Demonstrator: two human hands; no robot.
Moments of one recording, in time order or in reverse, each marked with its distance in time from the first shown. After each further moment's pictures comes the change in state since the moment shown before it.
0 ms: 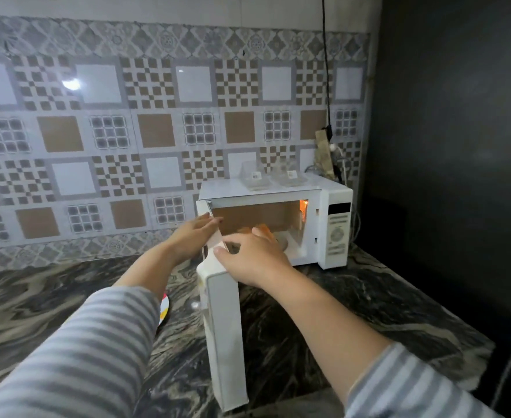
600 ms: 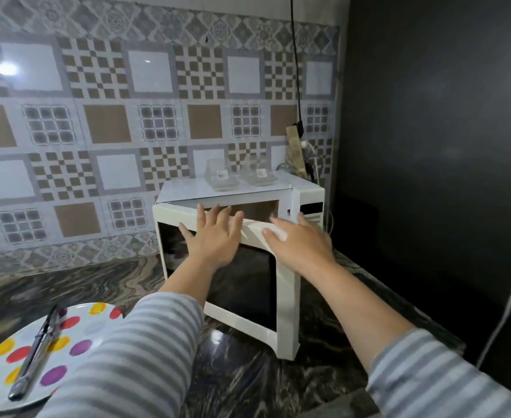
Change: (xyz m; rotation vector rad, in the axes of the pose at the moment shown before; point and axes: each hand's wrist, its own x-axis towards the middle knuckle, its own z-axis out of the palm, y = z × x) left_hand 0.074 0.045 0.110 0.427 0.219 0.062; right_hand 0.057 0.129 -0.050 -0.239 0.247 0.201
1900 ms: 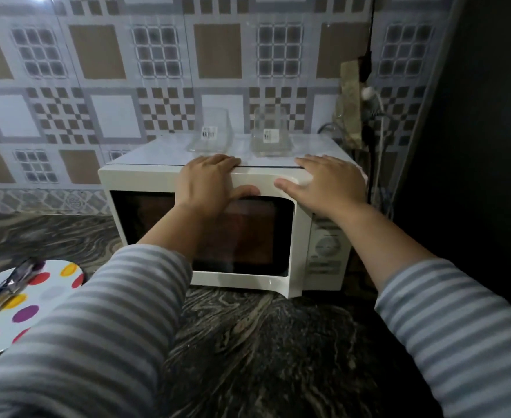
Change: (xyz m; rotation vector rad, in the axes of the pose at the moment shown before) left_hand 0.147 0.035 0.068 0.442 0.288 -0.031; right_hand 0.267 0.108 0.037 -0.105 0.198 -0.532
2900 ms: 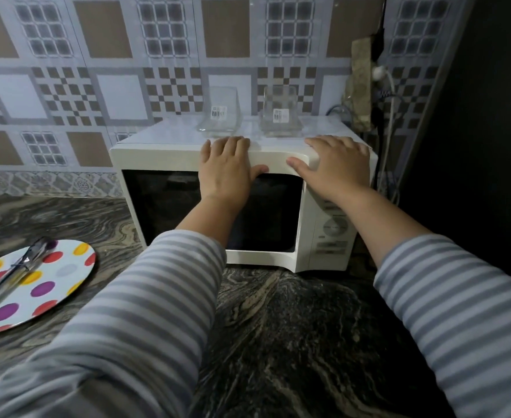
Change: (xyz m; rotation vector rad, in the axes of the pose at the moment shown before) left_hand -0.017 0.017 0.017 0.011 0.027 -0.063; right_hand -0.007 -0.002 0.012 -0.034 0.070 0.046
